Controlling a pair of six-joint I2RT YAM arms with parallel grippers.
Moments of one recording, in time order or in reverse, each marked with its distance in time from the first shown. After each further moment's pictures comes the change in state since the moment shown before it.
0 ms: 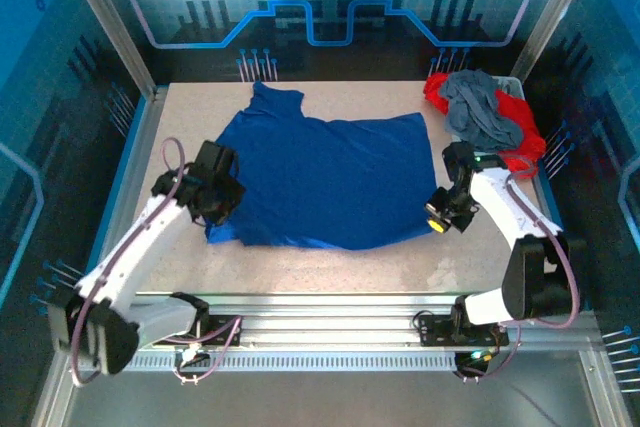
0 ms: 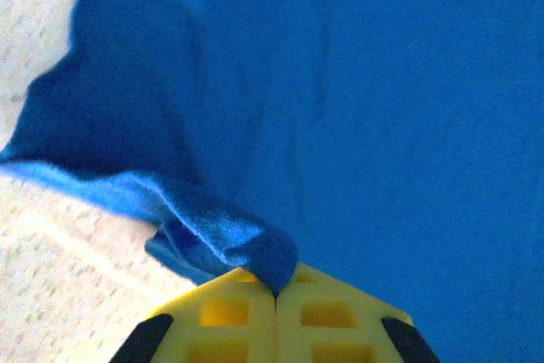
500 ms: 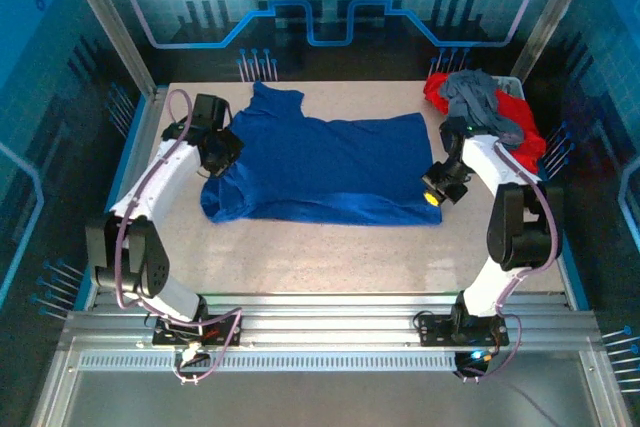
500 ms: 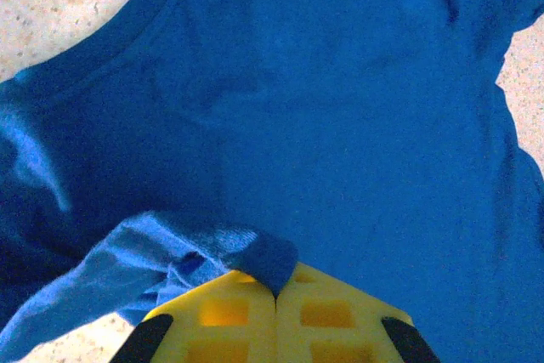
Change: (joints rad) left arm 0.179 0.377 0.280 0.153 0.081 0.225; right arm -0.037 0.307 0.259 0.034 -0.003 0.033
